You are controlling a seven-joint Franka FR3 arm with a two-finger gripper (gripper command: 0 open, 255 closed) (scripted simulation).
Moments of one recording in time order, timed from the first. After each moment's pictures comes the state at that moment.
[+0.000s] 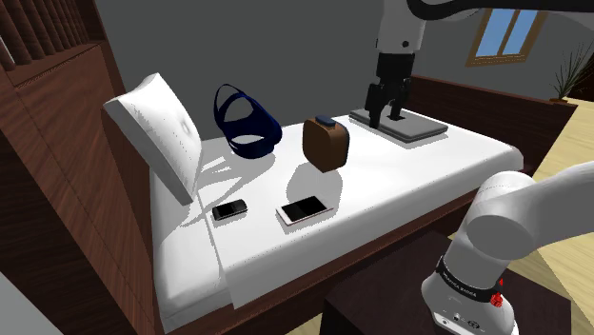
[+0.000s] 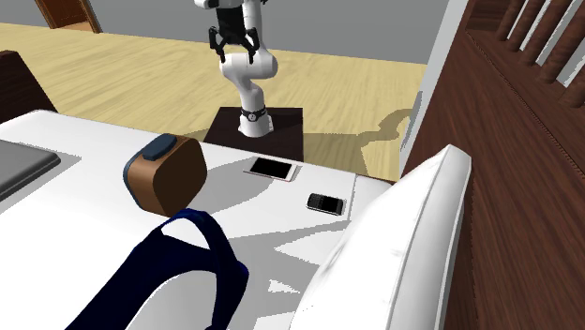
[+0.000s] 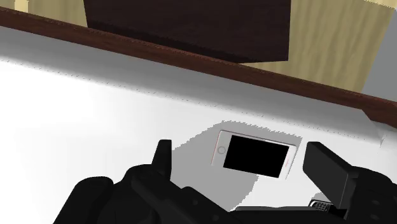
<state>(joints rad) 0.02 -0.78 0.03 -2.30 0.03 1.47 0.12</state>
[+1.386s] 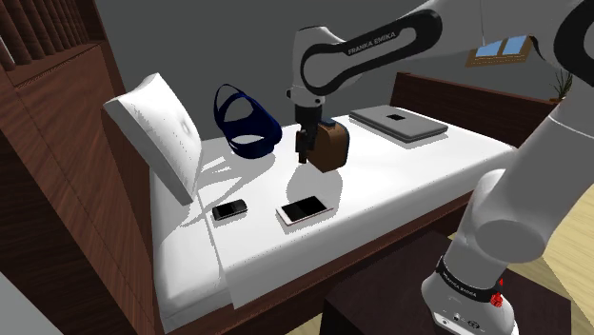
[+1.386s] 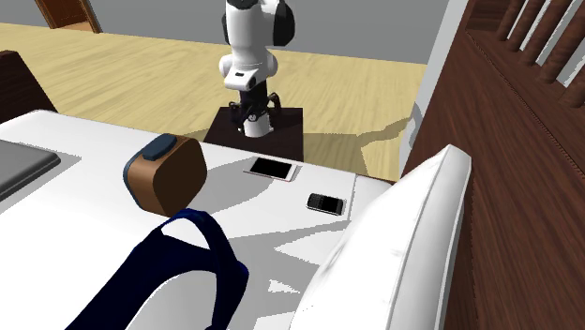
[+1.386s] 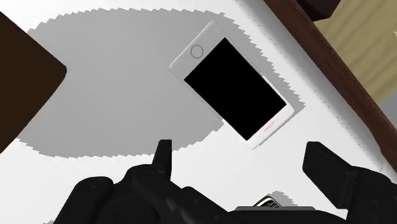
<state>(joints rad) 0.17 -0.19 0.03 -2.18 0.02 1.97 -0.28</state>
